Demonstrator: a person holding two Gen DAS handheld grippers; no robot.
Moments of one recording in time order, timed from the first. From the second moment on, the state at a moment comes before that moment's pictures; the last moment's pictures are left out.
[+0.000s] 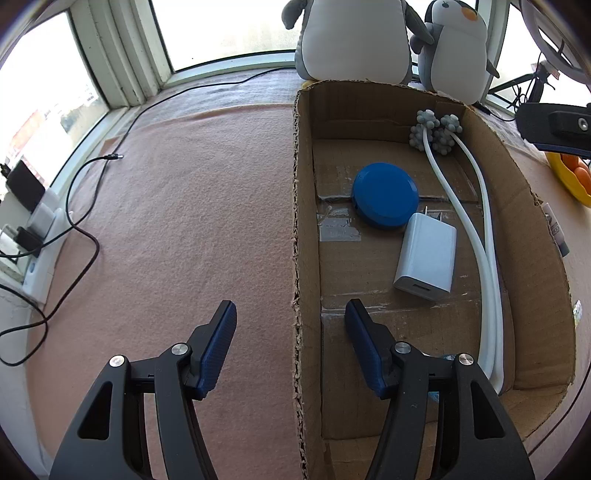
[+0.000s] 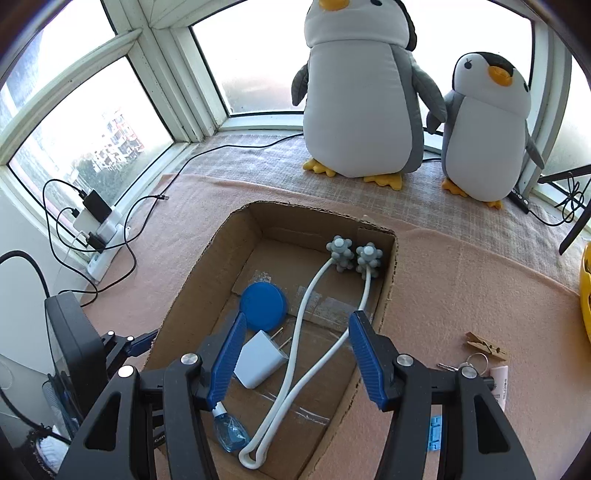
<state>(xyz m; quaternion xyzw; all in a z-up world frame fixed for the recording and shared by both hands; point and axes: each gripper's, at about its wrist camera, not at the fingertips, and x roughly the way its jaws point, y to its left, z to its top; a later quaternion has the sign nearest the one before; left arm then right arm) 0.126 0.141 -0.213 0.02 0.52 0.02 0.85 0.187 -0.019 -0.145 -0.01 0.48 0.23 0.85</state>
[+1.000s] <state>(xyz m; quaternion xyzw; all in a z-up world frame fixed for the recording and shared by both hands) 0.125 0.143 -0.215 0.02 0.52 0.02 0.85 0.189 -0.206 -0.201 0.00 0.56 0.11 0.82</state>
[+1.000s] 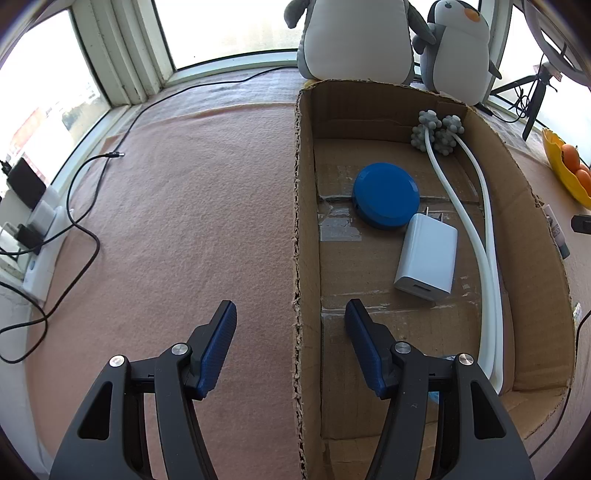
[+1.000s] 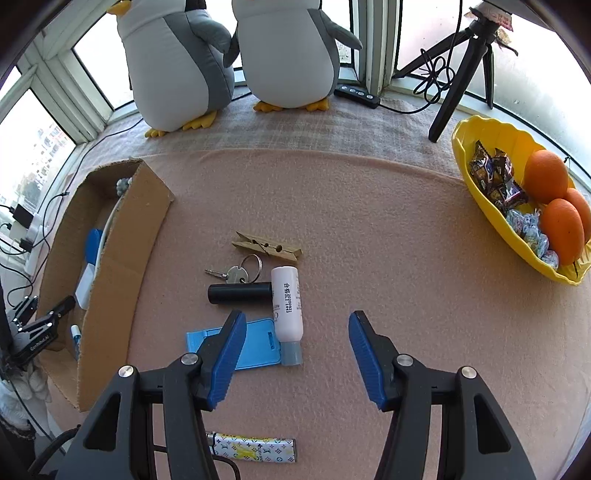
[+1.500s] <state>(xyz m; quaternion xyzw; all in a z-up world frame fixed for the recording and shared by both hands) 0.124 0.144 -0.216 0.02 0.52 0.02 0.85 0.201 -0.192 -0.226 -0.03 0.57 0.10 0.82</state>
